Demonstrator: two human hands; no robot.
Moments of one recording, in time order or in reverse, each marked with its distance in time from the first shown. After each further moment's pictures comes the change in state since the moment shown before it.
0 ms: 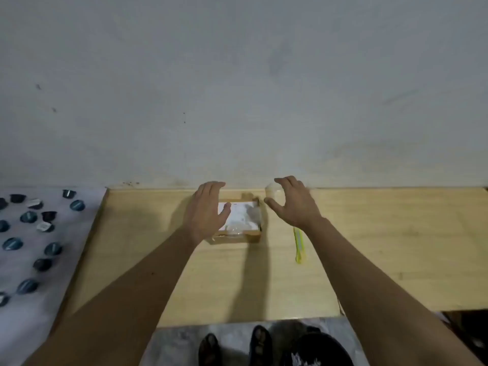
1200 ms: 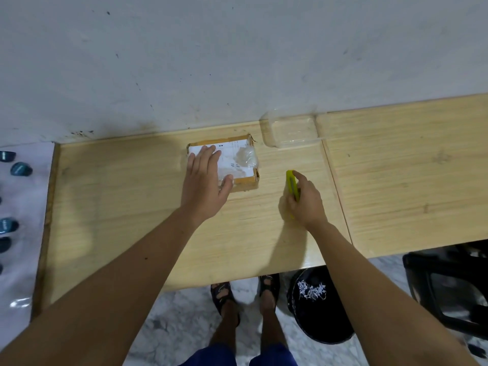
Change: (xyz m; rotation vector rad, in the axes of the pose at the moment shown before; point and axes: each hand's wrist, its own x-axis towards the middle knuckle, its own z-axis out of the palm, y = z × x) left_hand -0.034 -0.030 0.127 0.056 -0.158 0.079; right_hand -0.098 0.101 0.181 0.386 -0.041 0.494
